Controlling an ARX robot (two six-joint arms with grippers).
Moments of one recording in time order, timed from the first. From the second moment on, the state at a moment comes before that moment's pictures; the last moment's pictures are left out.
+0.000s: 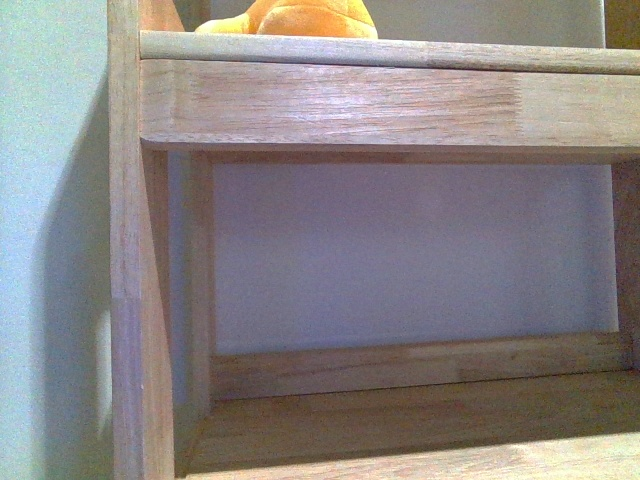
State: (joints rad) left arm 0.00 0.00 0.01 -0.01 0.00 0.00; right arm 0.00 0.01 0.01 0.00 0.00 0.00
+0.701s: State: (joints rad) left arm 0.00 0.00 0.01 -0.01 0.00 0.00; right arm 0.00 0.01 0.01 0.00 0.00 0.00
